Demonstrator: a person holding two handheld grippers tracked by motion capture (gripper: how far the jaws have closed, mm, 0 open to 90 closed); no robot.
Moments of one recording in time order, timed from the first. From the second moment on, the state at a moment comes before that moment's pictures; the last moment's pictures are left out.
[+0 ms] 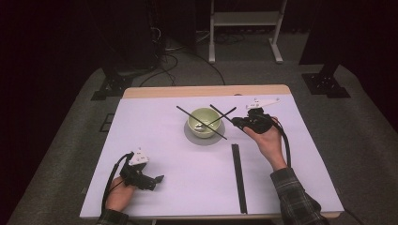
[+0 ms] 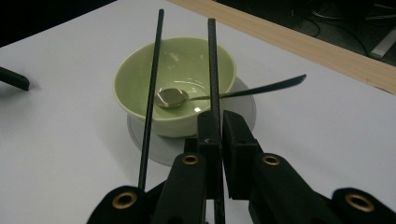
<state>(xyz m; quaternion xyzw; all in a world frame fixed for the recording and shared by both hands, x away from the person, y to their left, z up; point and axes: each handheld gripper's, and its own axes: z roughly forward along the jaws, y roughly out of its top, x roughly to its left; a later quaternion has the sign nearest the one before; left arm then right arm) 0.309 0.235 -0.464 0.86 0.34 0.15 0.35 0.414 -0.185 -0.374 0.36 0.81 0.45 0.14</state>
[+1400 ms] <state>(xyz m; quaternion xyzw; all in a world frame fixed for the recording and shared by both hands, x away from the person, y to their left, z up) 0.309 0.235 -0.464 0.86 0.34 0.15 0.36 0.475 -0.104 -0.382 0.36 0.82 0.43 0.13</state>
